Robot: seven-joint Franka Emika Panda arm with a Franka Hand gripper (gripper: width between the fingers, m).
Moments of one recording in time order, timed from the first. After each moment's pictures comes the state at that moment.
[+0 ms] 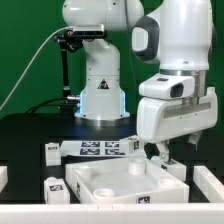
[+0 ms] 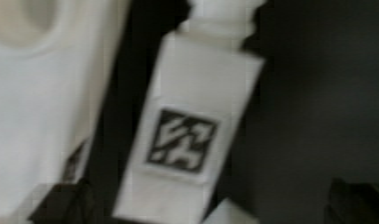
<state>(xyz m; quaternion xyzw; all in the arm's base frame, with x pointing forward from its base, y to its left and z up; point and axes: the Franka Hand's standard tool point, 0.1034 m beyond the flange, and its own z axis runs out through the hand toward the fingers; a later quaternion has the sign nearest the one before) 0.487 0.121 0.032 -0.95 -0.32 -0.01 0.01</state>
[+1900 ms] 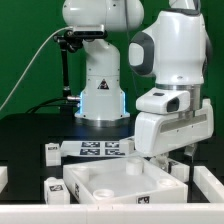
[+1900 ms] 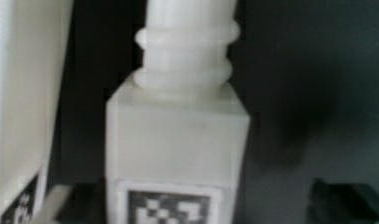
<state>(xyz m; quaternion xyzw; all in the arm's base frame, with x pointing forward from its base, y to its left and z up) 0.494 0.115 0.015 -0.95 -0.32 -0.02 0.01</state>
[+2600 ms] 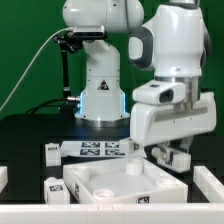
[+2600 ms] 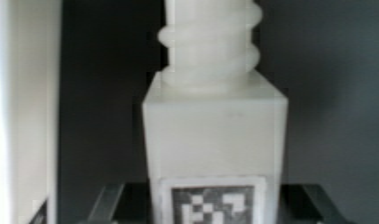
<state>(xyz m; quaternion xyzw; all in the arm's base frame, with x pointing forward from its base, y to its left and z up) 0.452 0.123 0.034 -0.97 -0.24 -0.01 0.01</state>
